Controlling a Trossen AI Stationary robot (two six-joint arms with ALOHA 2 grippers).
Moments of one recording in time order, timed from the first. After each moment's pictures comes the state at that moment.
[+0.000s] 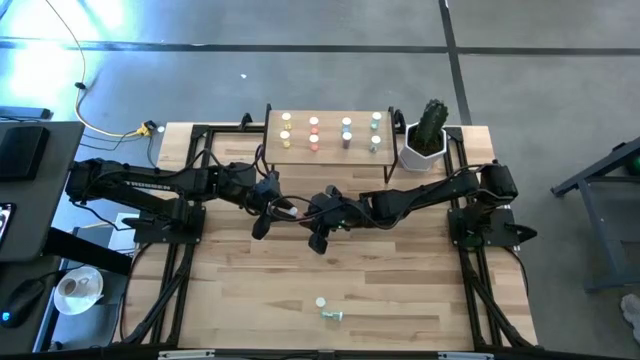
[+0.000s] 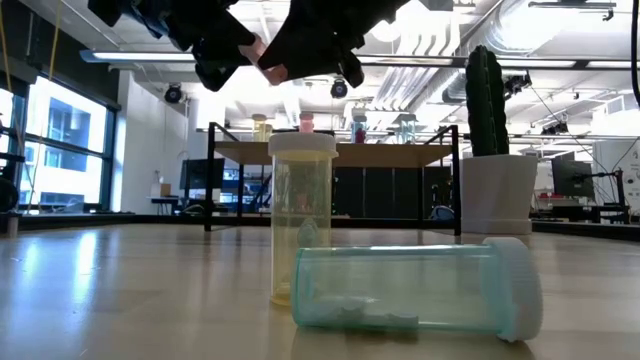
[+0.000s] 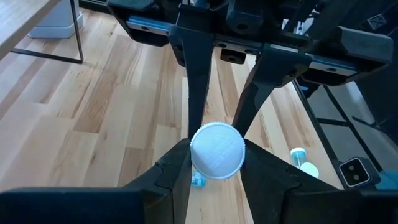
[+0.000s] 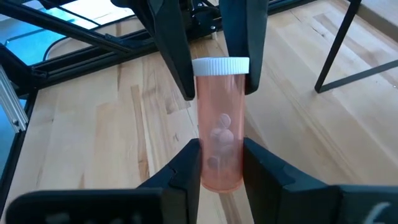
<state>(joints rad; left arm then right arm) 0.17 1.11 0.73 -0.10 0.21 -0.18 0.15 1.79 1.35 -0.14 0.23 0.37</state>
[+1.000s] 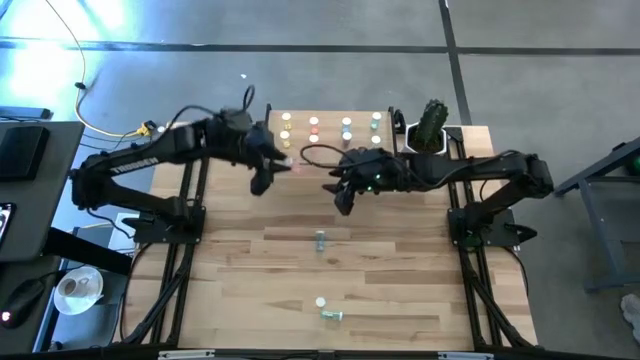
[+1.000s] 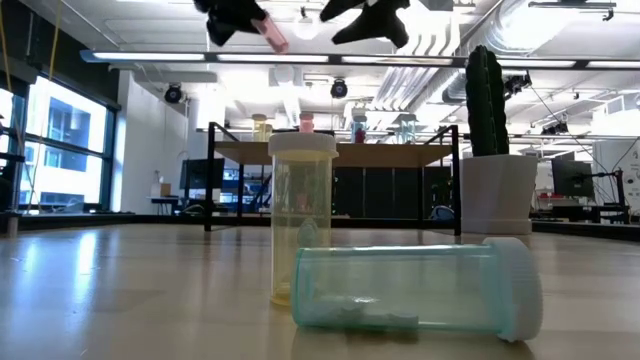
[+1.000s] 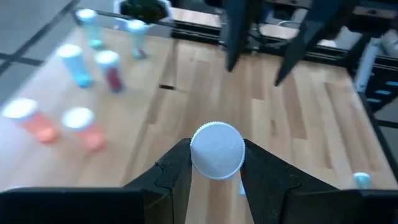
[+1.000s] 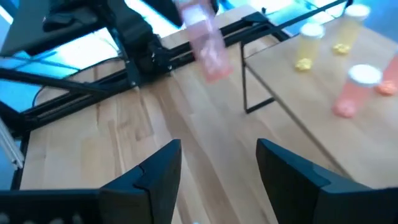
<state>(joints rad) 0.43 1.17 1.21 -0.62 0.19 0.02 0.00 1.49 1.35 -0.39 0.20 0.36</state>
